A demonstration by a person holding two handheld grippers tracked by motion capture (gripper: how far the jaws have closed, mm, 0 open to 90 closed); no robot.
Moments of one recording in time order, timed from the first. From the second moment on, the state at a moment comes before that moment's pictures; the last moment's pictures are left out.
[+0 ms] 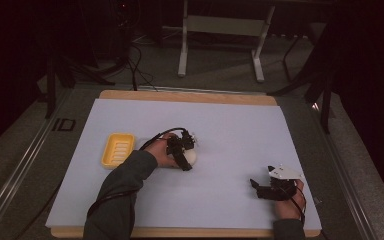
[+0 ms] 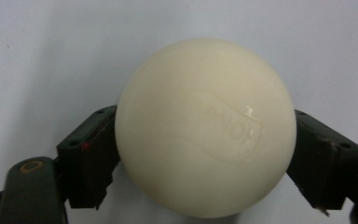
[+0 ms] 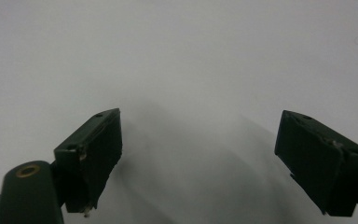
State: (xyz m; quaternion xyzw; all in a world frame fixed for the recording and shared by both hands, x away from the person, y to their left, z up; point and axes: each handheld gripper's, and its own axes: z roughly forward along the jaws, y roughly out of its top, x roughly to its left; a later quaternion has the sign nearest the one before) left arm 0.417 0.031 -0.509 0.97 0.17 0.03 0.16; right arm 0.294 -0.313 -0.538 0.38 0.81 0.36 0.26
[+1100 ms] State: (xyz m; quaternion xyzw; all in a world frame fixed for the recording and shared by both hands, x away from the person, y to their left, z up) left arm 0.419 0.017 -0.503 0.98 0.15 0.02 0.10; right arm 0.294 -0.312 -0.538 0.38 0.81 0.36 0.25
